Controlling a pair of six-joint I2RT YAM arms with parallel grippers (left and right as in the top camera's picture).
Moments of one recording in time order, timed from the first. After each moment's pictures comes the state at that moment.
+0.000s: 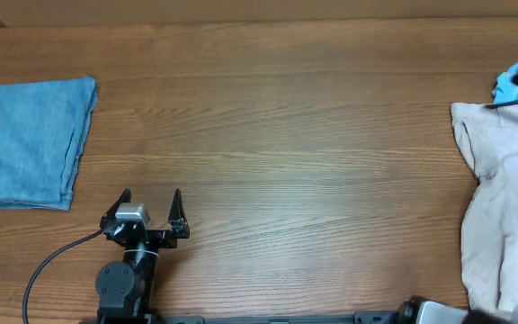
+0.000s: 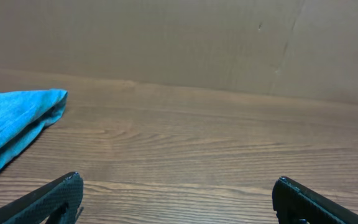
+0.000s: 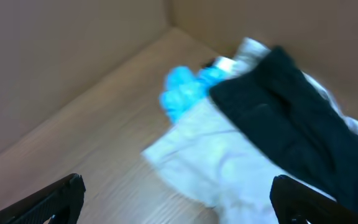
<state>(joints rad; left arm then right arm) -0.05 0.02 0.01 -0.08 0.02 -0.15 -0.36 1.45 1.74 -1.02 0.33 0.36</state>
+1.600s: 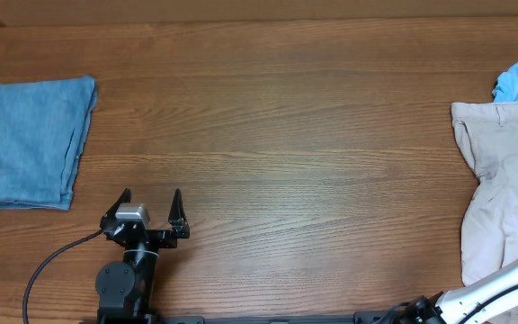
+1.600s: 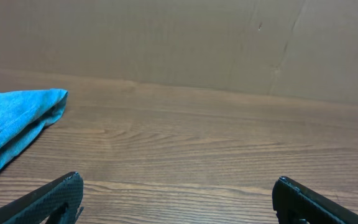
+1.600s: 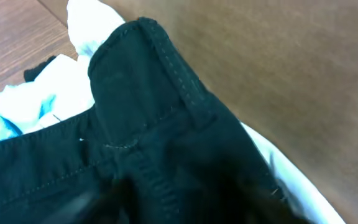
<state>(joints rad) -0.05 0.02 0.01 -0.08 0.02 -0.15 -0.95 2.25 1.74 -0.18 -0.07 -0.12</state>
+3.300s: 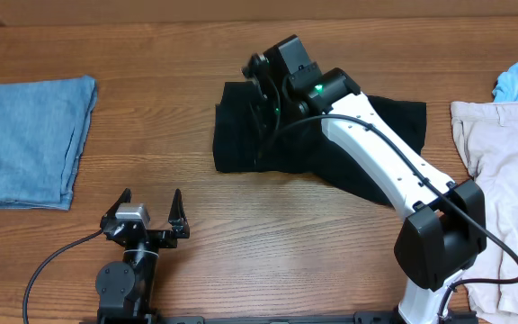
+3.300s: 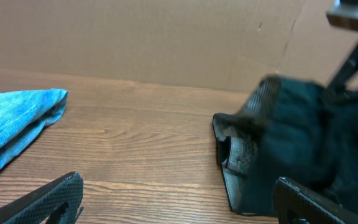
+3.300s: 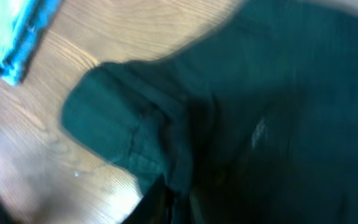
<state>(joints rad) -0.05 0.02 0.01 -0.08 0.02 -0.15 0.53 1.95 1.74 -0.88 -0.35 0.16</state>
